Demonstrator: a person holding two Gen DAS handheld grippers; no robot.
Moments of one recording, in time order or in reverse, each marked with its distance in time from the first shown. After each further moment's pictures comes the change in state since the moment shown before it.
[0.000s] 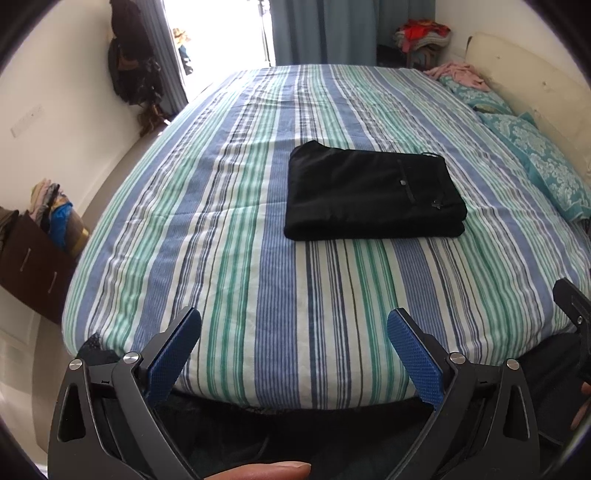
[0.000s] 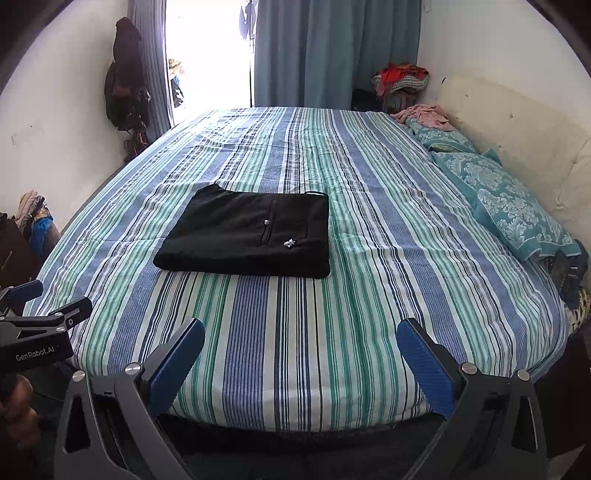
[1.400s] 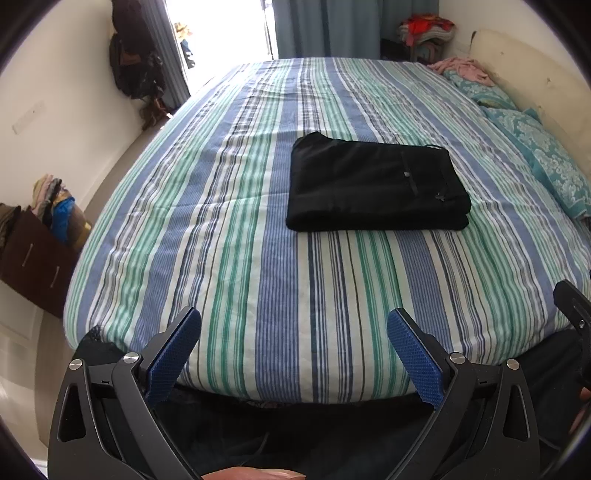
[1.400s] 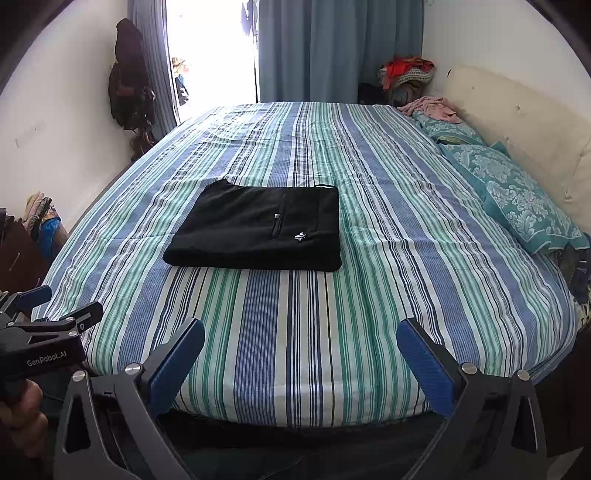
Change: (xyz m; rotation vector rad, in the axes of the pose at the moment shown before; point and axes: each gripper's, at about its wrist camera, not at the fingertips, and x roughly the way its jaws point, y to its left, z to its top) left arm 0.004 -0.001 -0.003 -0.002 0.028 0.013; right arm 0.003 0.001 -0.004 0.012 0.024 0.037
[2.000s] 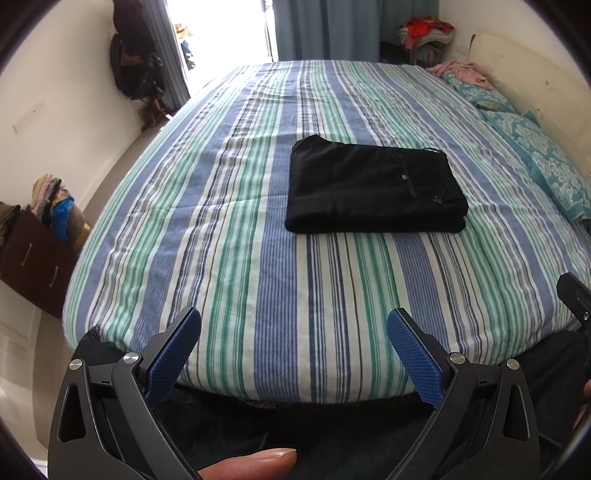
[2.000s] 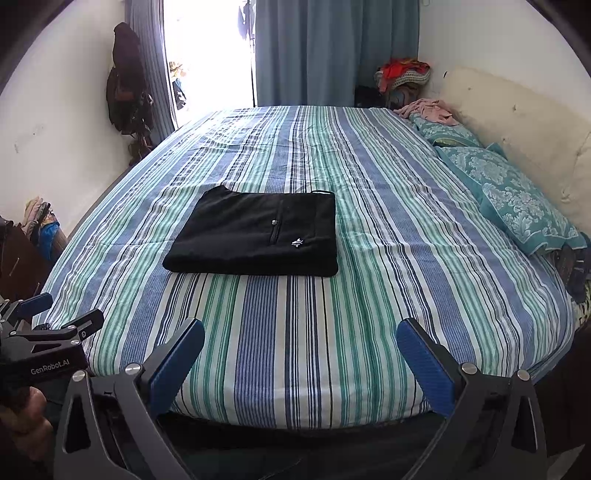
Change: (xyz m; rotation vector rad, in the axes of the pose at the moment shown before) left arm -0.004 0.001 -0.001 -0.006 -0.010 -0.010; right arm -0.007 0.002 0.007 0.006 -0.011 -0.011
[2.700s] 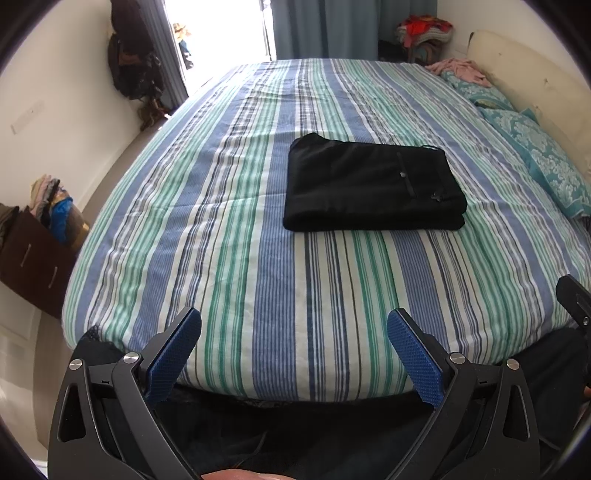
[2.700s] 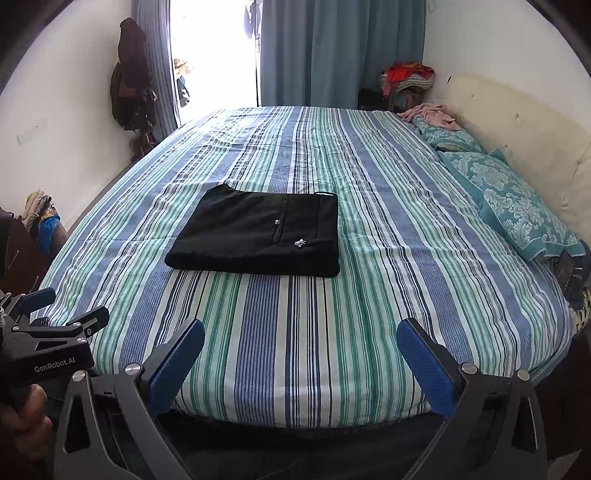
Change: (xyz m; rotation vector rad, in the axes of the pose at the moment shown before) left arm 0.001 -0.002 0.000 0.005 0.006 -0.001; right arm -0.003 0.003 -0.001 -0.022 -0.001 -0.001
